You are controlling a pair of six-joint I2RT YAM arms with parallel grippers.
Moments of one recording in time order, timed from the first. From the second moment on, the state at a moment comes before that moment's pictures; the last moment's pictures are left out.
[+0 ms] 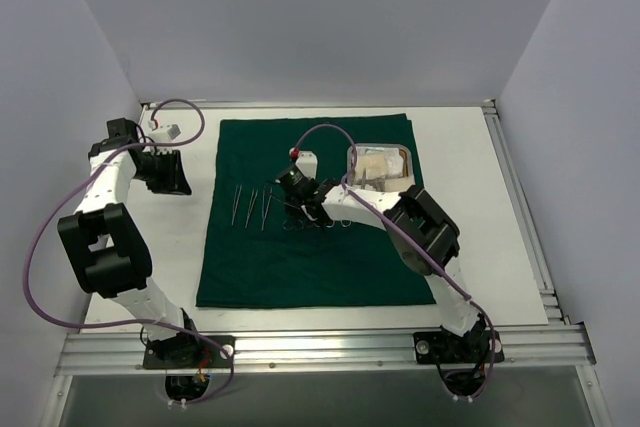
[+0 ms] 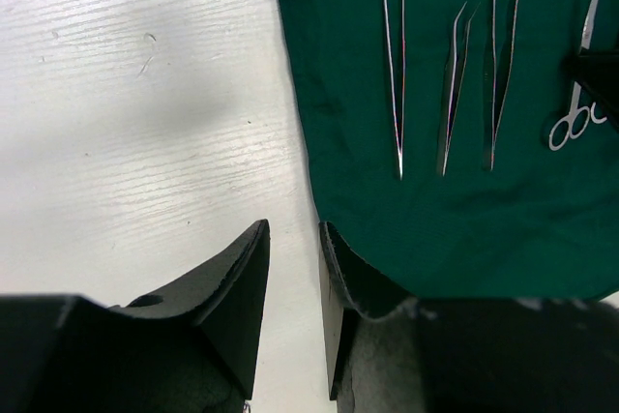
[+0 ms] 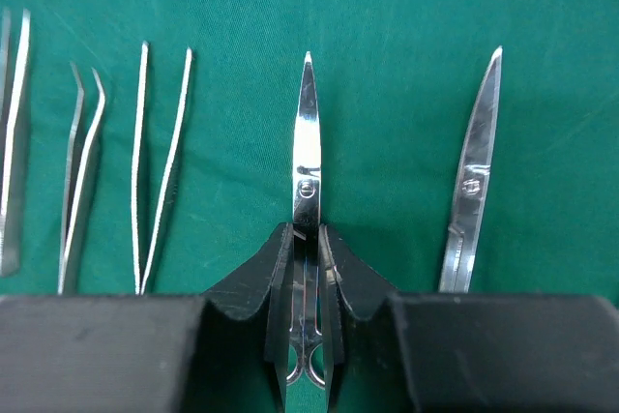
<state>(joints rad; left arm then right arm) 0.27 1.74 1.41 -0.87 0.47 0.25 0.85 2.12 1.45 -0.19 0.31 0.71</state>
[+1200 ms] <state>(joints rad) 0.28 1.74 1.41 -0.87 0.47 0.27 0.85 2.12 1.46 -0.17 0.30 0.75</state>
